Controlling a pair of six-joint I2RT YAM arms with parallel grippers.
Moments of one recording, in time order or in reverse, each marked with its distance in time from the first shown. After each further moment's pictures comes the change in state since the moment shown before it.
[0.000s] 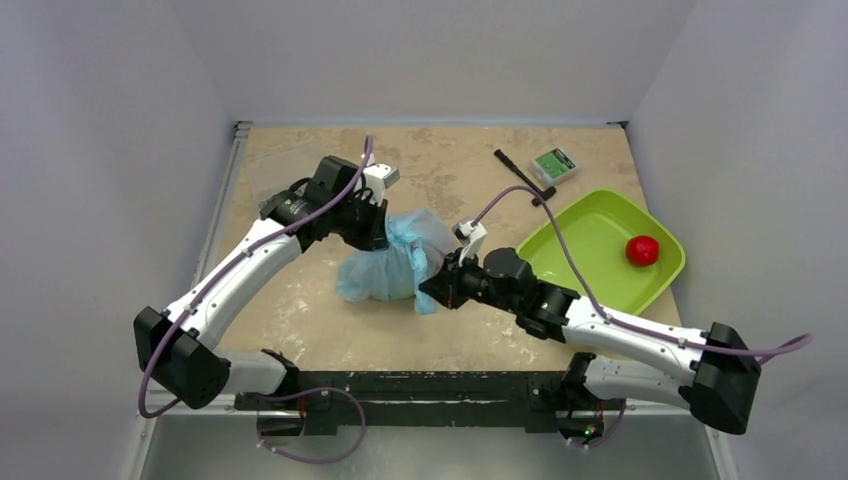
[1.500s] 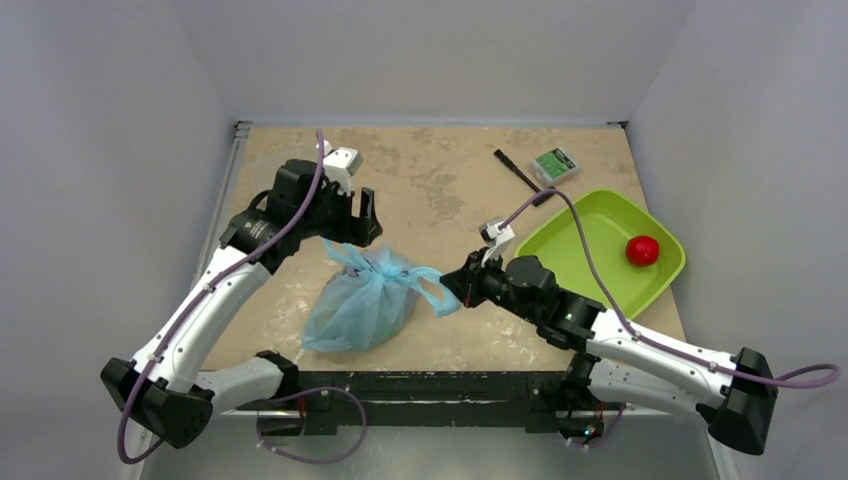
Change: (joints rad) left arm 0.078 -0.198 -0.063 0.113 -0.135 -0.068; right arm -0.004 -0.146 -0.040 -0.090 0.142 -0.024
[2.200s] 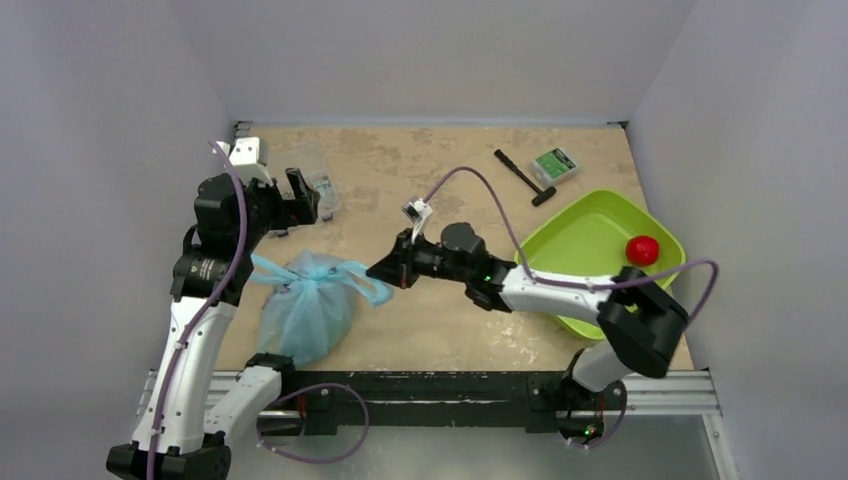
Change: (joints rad) left arm 0.341 -0.279 -0.138 0.167 -0.132 -0.010; right arm -0.018 0.709 0.289 0.580 -0.472 0.144
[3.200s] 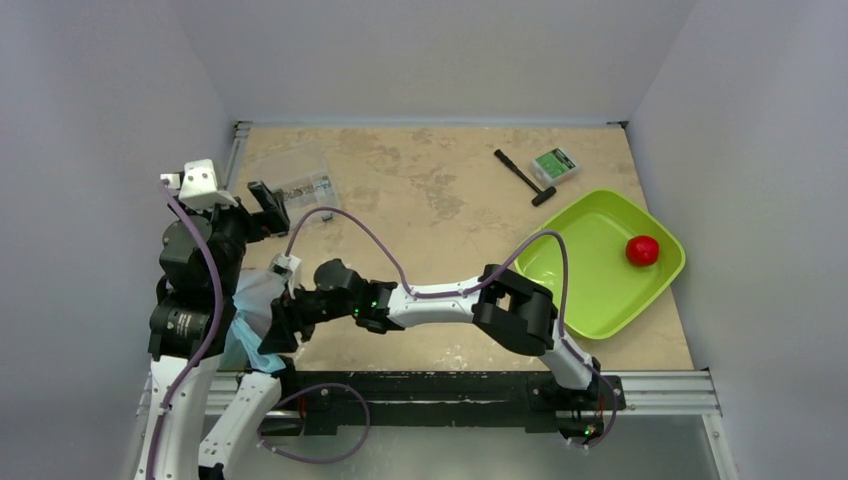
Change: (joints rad) left arm -0.023 -0.207 -0.013 0.020 -0.227 0.022; right arm 0.333 0.560 0.645 -0.128 -0.092 -0.013
